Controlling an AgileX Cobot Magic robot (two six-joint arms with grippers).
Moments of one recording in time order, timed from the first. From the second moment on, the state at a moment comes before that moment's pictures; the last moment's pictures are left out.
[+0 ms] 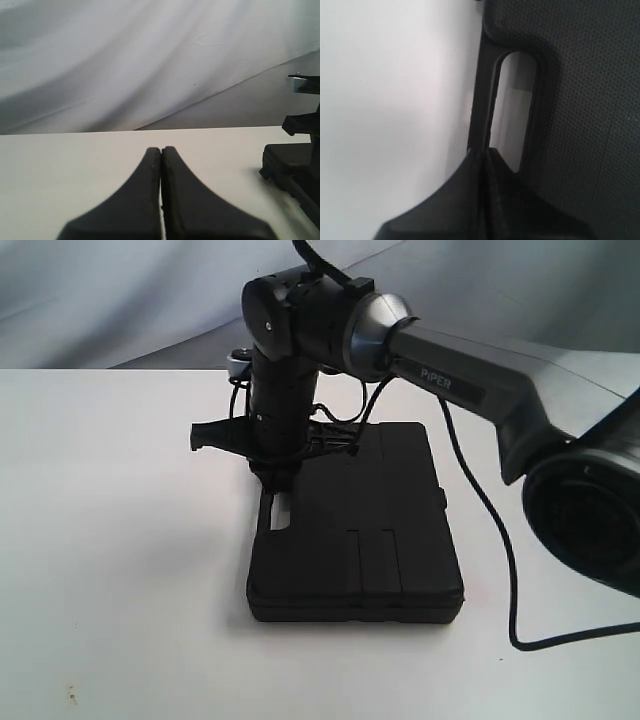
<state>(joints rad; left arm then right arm) -0.06 0.00 0.00 -0.10 0.10 0.10 0.84 2.36 -2.13 0.05 1.22 0.60</state>
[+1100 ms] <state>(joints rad) -0.06 0.00 0.00 -0.10 0.10 0.10 0.83 2.42 -2.14 0.11 1.17 0.60</state>
